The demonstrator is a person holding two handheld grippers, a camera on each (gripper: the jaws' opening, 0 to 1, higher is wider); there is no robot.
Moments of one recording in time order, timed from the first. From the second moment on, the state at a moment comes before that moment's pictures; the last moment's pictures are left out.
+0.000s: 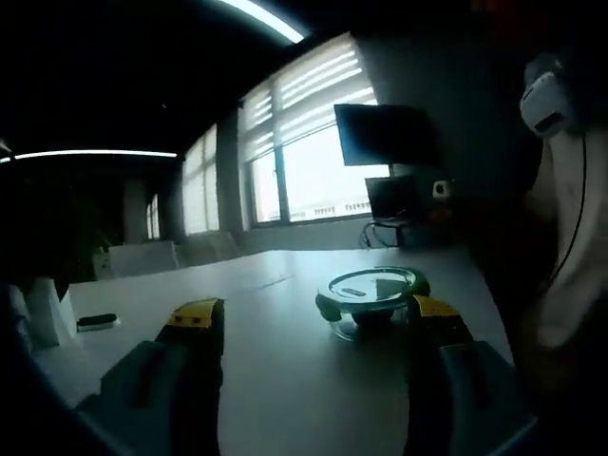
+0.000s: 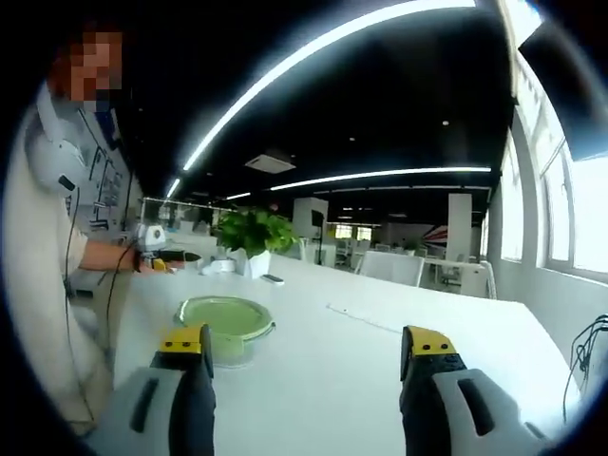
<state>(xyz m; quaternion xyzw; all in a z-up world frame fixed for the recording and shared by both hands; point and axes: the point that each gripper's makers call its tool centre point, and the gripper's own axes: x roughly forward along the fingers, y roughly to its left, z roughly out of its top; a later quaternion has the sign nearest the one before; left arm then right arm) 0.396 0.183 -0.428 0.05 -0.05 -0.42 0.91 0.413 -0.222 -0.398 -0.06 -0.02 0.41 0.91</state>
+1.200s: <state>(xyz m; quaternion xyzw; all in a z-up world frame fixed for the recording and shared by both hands) 0.420 0.095 -0.479 0.09 0.03 -0.54 0.84 0.417 -0.089 -0.473 -0.10 0.05 0.57 0.81</state>
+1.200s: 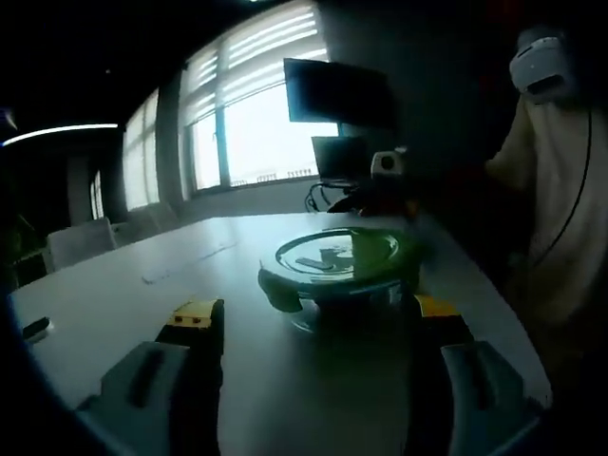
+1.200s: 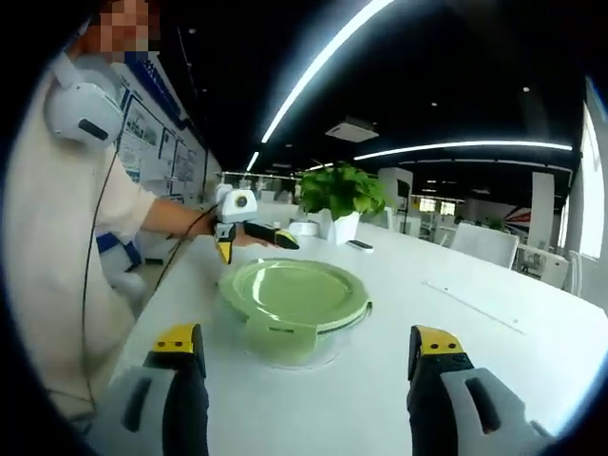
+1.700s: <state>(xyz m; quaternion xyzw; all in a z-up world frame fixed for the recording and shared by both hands) 0.429 0.081 -0.492 0.08 0.04 -0.55 0.83 0.423 -0.059 -0.493 -0.10 0.05 0.60 0.79</state>
